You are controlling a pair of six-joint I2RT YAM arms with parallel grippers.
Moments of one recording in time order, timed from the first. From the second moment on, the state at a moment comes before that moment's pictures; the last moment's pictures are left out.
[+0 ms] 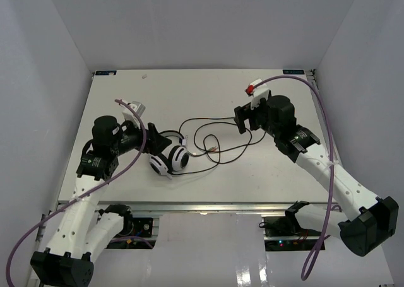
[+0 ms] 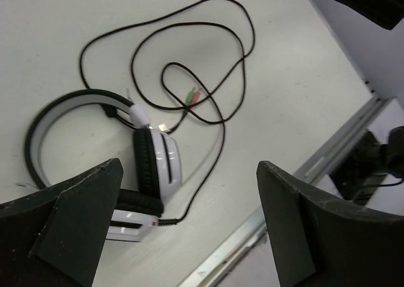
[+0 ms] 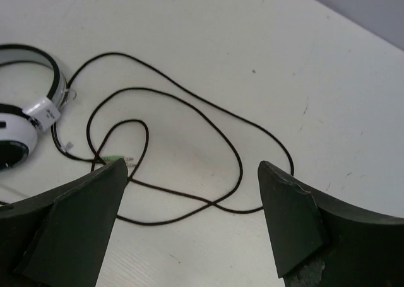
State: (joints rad) left arm -0.19 0.80 0.83 -0.42 0.59 -0.19; right arm 0.57 1.12 1.03 -0.25 0.01 -0.10
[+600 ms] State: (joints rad) left arm -0.19 1.38 1.02 -0.55 0.51 0.60; right arm 0.13 0.98 0.74 -0.43 -1.08 -0.64
